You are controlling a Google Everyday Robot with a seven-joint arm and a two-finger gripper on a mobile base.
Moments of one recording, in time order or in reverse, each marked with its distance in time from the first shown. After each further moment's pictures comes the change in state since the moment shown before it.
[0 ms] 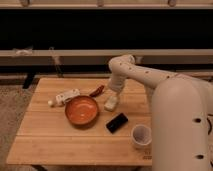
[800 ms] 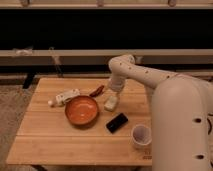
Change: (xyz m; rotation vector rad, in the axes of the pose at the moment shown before) arm 0.000 -0.001 -0.002 0.003 0.003 -0.003
